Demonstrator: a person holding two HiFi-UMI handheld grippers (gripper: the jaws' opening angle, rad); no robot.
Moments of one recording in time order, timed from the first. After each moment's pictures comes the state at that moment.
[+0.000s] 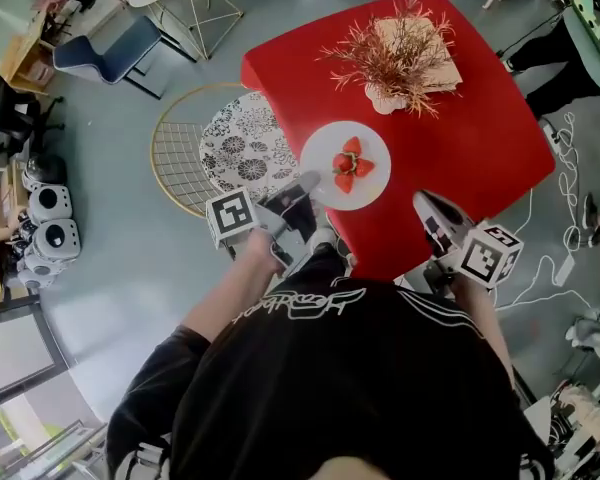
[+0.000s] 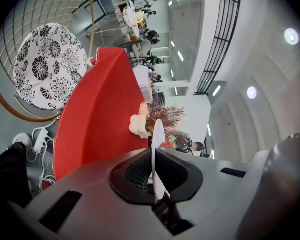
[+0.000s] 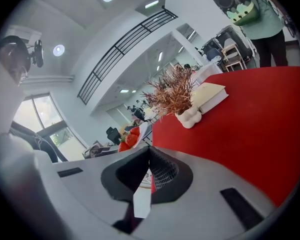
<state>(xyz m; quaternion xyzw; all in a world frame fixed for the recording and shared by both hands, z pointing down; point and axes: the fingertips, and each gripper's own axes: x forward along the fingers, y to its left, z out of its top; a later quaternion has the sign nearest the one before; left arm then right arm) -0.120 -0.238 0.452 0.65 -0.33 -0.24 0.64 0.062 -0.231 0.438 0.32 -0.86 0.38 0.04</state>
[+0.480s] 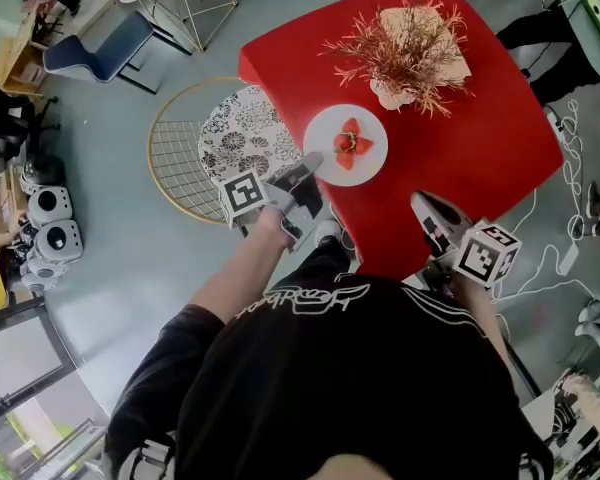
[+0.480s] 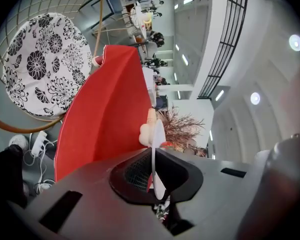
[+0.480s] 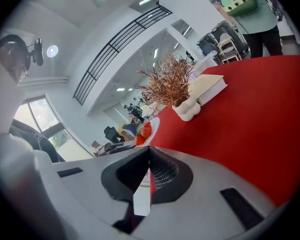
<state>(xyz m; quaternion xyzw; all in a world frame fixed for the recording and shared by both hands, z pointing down) -0.139 -0.290 0.504 0.63 -0.34 -0.26 0.65 0.043 -0.237 0.460 0.33 -0.85 0.42 0.05</state>
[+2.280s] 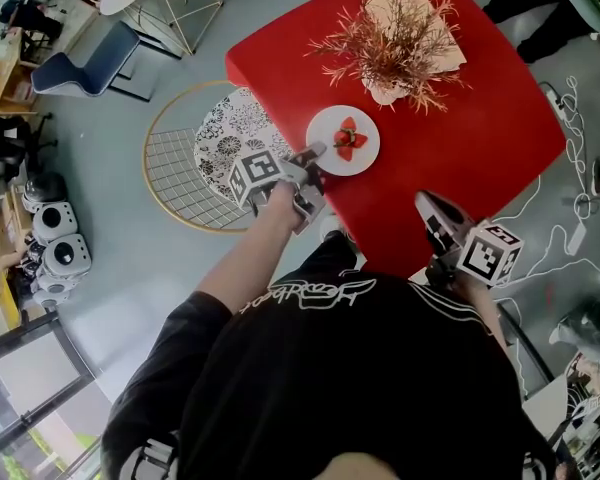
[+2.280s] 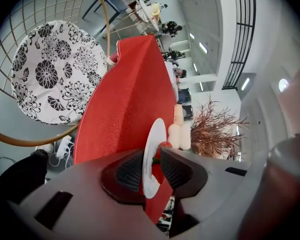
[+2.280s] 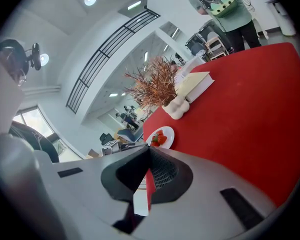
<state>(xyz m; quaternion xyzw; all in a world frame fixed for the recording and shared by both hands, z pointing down) -0.134 -0.324 0.577 0.58 -0.41 -0.13 0.69 0.058 -0.240 0.478 0.36 -0.82 0.45 0.03</state>
